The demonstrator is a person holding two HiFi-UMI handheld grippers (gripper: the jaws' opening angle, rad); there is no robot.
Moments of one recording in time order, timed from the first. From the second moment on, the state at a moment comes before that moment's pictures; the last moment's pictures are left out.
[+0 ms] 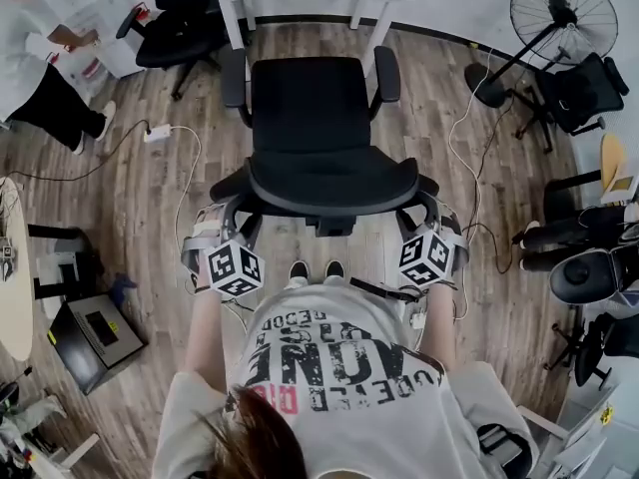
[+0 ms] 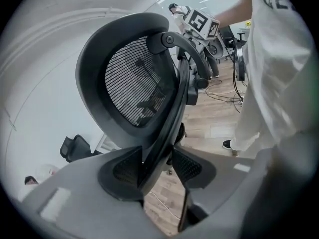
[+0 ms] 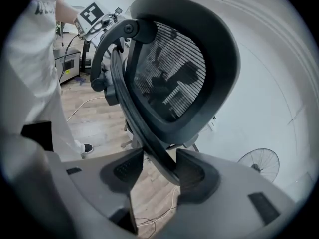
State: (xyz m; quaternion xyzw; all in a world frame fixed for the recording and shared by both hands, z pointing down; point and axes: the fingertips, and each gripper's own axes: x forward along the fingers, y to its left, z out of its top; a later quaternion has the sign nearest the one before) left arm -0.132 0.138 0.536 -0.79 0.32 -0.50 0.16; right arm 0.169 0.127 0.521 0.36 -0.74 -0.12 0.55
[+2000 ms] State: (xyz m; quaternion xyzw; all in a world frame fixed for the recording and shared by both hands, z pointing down) left arm -0.167 0.034 0.535 -0.80 0.31 -0.47 0.17; right arm 0.135 0.038 0.521 0.38 -0.74 -0.11 0.54
